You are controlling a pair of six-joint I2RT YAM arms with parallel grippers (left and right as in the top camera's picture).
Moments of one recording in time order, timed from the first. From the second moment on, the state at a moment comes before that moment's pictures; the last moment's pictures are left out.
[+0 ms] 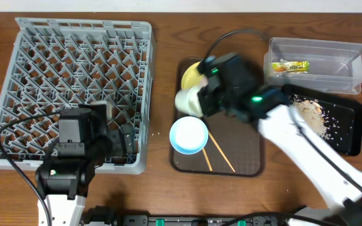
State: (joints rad) left arm -0.02 0.87 0.85 -0.92 0.21 -0.18; right arm 0.56 1.55 1.31 -0.64 -0.21 0.21
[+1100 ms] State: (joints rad) left arm -0.04 1.22 0.86 0.03 1.37 -0.45; right arm 0.47 1.58 1.32 -0.39 -0.98 0.31
